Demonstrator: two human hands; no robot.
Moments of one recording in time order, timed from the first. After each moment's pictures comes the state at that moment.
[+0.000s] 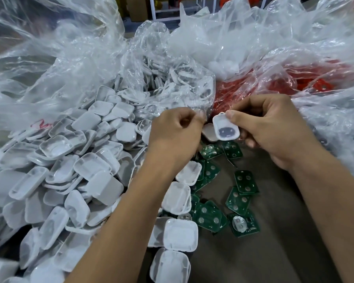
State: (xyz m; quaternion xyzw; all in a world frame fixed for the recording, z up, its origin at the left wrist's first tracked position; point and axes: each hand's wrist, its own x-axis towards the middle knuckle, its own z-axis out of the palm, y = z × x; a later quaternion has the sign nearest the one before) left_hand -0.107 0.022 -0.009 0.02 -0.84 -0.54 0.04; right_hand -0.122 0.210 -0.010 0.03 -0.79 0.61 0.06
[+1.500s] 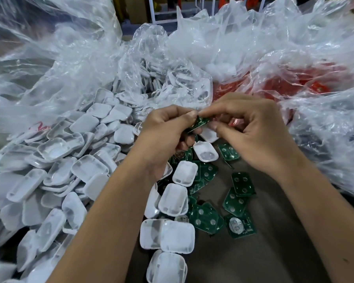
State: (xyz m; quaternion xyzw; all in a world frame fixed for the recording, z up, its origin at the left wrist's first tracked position) left_hand -0.109 0.008 -0.003 0.02 -0.67 -0.74 -0.07; right_hand -0.112 0.196 -0.006 0.26 -0.85 0.42 0.19
